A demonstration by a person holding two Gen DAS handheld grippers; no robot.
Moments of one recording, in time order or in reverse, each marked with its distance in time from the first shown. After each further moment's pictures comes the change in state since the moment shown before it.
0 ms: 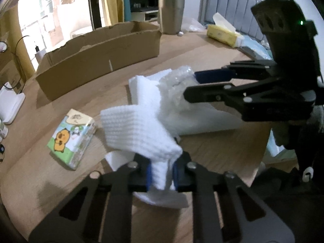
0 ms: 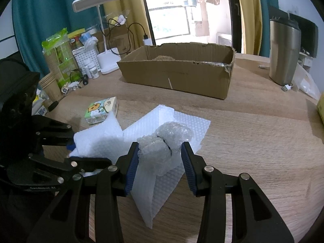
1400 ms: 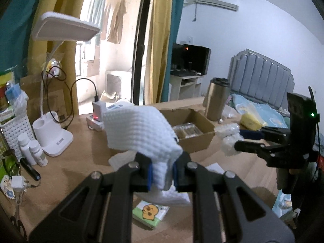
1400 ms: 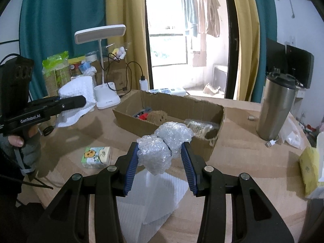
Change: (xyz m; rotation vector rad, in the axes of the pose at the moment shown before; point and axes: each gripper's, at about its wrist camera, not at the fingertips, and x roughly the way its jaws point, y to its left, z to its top) left arm -0.093 0.104 0.044 -0.215 -0.455 0.114; right arm -0.027 0.001 0.067 -0.095 -0.194 -0.067
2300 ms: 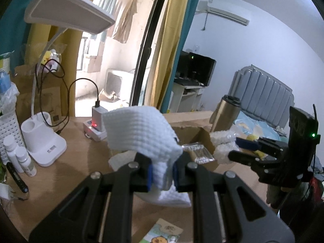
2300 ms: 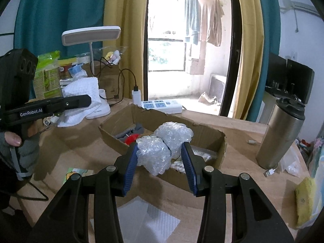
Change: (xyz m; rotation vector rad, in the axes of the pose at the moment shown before) left arm 0.045 0.042 0.027 -0.120 -0.037 -0.036; right arm 0.045 -0.003 0.038 -0.065 -0.029 -0.052
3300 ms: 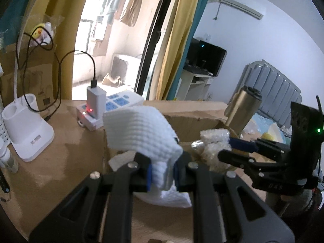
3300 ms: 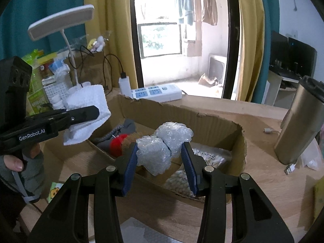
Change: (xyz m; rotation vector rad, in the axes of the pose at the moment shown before) left arm 0.072 0.013 -0.008 -0.063 0.098 0.040; right arm 0.076 -0.012 0.007 0.089 0.120 0.010
